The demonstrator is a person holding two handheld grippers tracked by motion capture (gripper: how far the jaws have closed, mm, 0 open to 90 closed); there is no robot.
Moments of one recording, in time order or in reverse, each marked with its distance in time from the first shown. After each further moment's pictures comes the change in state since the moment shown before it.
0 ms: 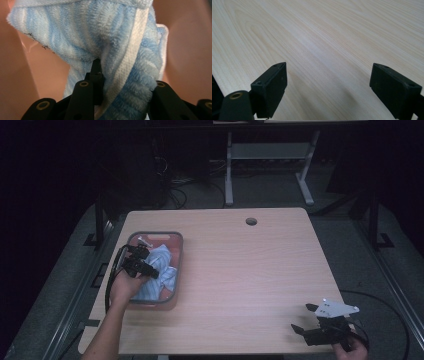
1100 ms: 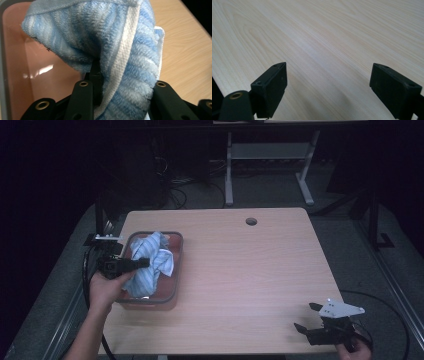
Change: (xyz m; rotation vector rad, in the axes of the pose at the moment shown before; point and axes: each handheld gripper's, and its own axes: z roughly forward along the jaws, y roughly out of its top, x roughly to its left) left arm 0.006 -0.030 -0.075 -0.378 -0.188 -0.056; right arm -0.002 -0.001 -0.008 -0.025 -0.022 0.010
